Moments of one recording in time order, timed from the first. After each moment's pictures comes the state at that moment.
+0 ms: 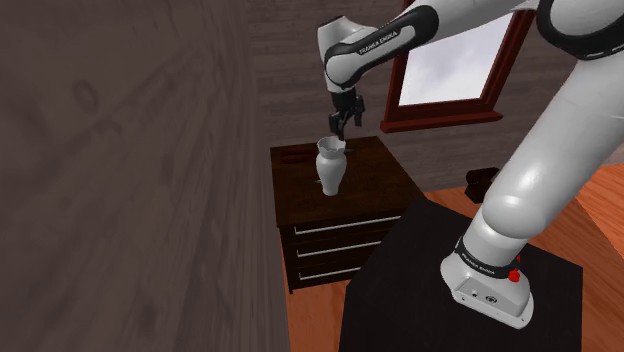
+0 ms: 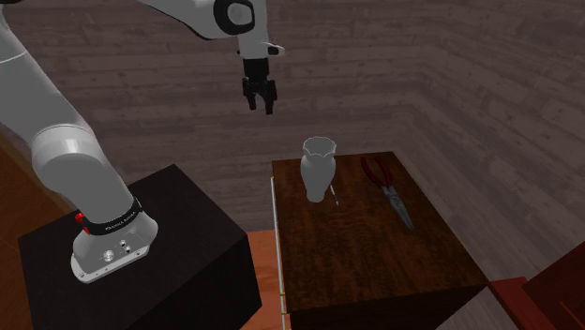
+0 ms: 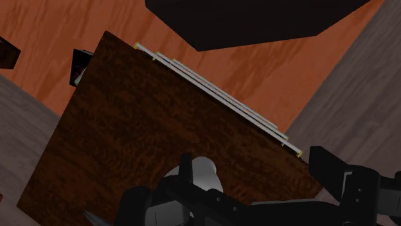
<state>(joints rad) -0.09 -0.09 0.02 -2.15 -0.21 1.94 0.08</state>
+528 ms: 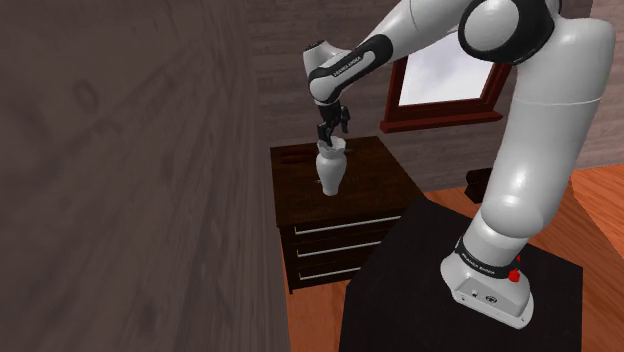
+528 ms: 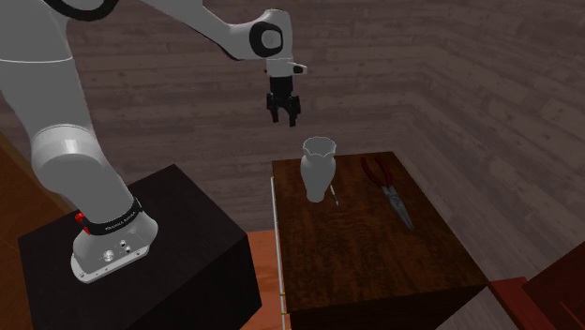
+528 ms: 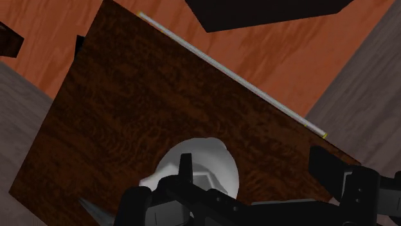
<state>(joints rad) -0.10 0.21 0.00 -1.95 -0.25 2.02 0.08</state>
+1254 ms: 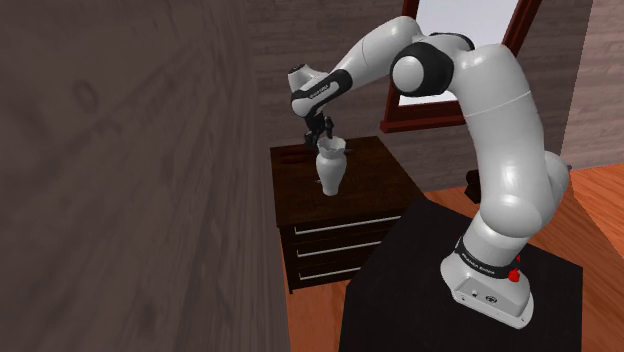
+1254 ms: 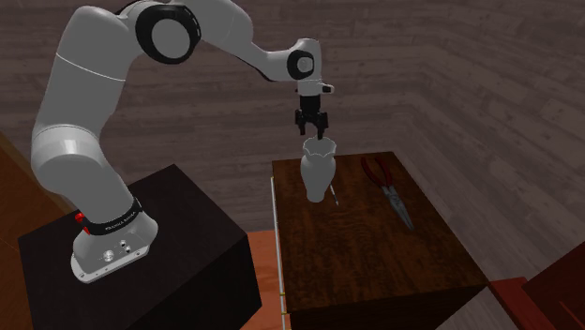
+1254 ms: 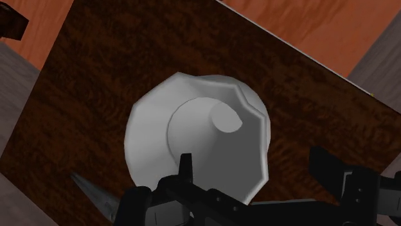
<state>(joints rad) -0.12 0.65 -0.03 -1.50 -0.28 2.00 0.05</state>
